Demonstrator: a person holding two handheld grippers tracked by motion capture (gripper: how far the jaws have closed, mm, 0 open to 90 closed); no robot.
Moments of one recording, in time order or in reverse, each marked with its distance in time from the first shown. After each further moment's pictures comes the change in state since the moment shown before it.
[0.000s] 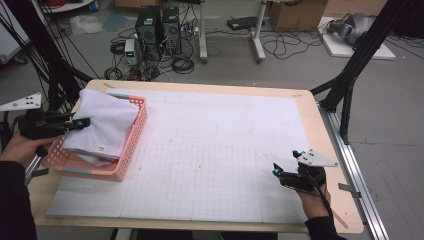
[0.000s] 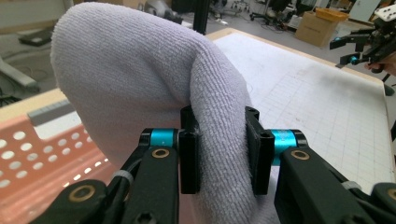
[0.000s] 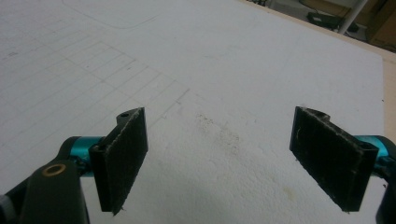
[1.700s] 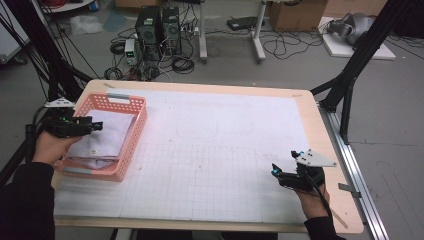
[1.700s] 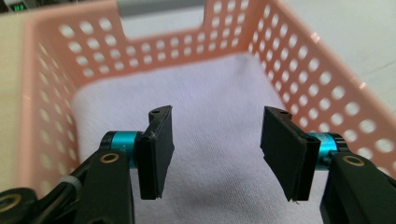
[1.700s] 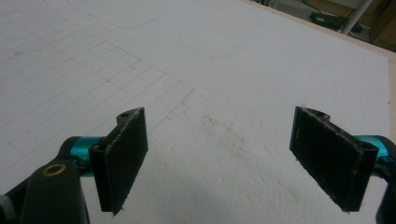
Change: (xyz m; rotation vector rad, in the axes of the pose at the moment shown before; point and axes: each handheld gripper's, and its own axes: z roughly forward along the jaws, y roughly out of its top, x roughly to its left) left arm 0.003 -0.019 0.057 0.329 0.460 -0.188; right arm 0.003 0.001 0.001 0.005 0.010 -0.005
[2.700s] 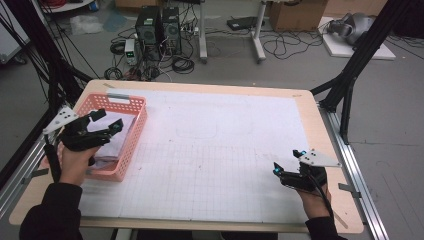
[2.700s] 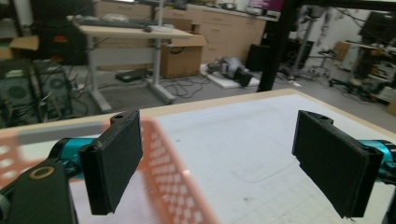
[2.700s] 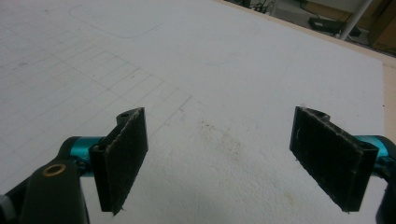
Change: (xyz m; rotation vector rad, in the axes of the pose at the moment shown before) left arm -0.098 -0.004 -0.023 -0.600 -0.162 0.018; right arm -0.004 0.001 -0.004 -0.031 0.001 0.017
